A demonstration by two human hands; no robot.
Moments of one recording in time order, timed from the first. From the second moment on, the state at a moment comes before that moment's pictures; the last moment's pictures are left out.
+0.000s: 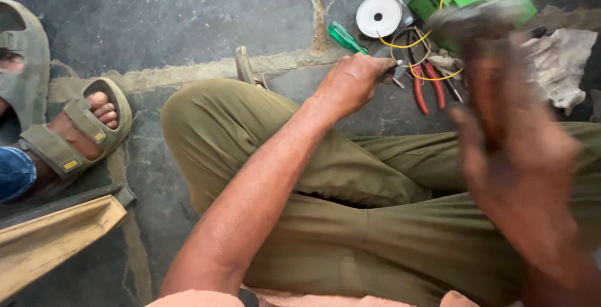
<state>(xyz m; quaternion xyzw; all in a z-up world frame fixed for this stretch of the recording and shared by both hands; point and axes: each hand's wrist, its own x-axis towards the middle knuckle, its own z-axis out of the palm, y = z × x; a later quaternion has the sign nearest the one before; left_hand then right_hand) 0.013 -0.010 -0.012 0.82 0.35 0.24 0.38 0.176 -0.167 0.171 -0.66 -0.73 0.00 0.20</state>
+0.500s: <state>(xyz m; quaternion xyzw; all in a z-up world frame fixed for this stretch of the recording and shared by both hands) 0.011 -0.010 -0.015 0.81 0.36 0.26 0.38 0.187 -0.164 0.157 -0.65 -0.72 0.01 0.23</state>
